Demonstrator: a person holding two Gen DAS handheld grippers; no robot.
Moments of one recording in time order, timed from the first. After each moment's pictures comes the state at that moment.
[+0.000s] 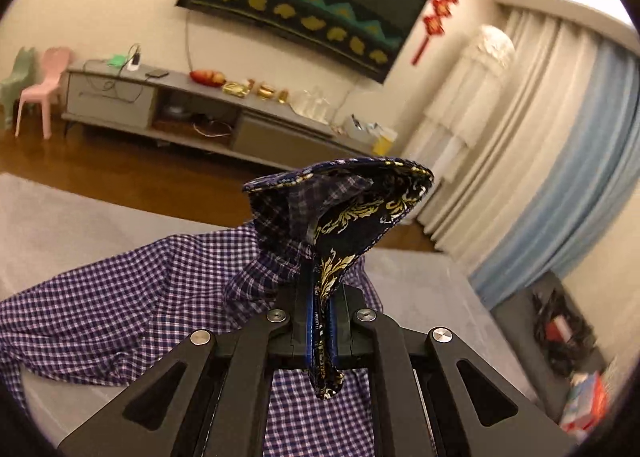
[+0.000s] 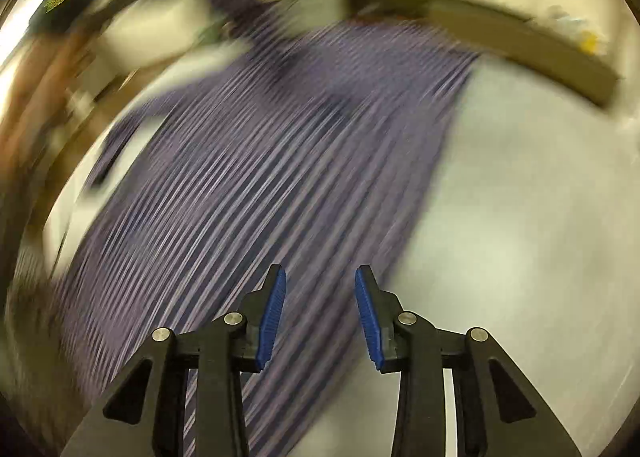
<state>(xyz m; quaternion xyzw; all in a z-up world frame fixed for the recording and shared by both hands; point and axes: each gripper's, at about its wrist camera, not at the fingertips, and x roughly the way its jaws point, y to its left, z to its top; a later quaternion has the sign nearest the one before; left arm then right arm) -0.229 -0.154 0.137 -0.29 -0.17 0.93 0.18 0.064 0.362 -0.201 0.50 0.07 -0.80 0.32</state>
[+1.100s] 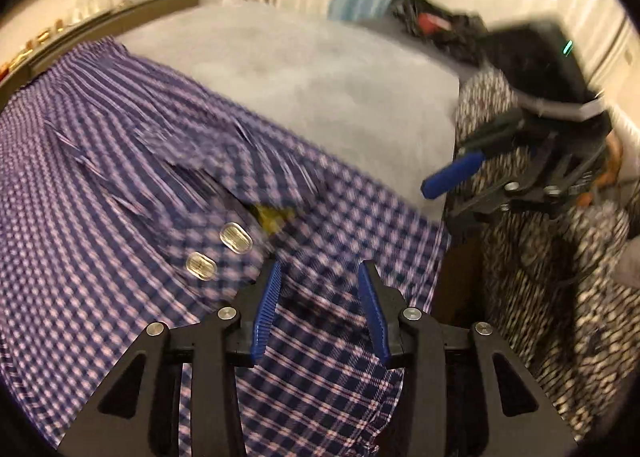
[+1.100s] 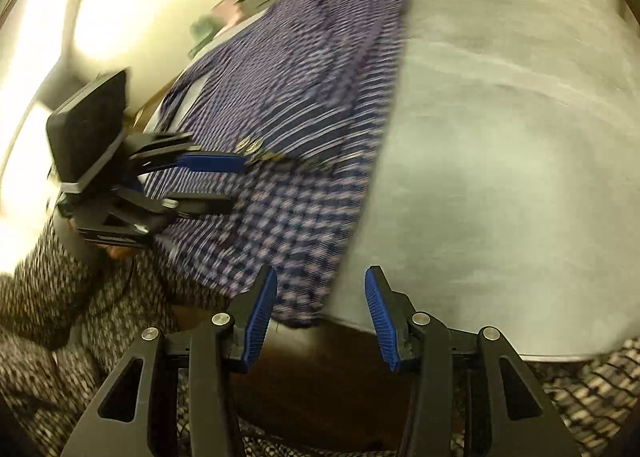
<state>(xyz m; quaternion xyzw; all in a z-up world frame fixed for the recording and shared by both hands) 0.058 0.028 -0.022 -0.44 0.15 0.75 0.46 0.231 0.430 -0.195 0.55 -0.08 -0.77 0.30</state>
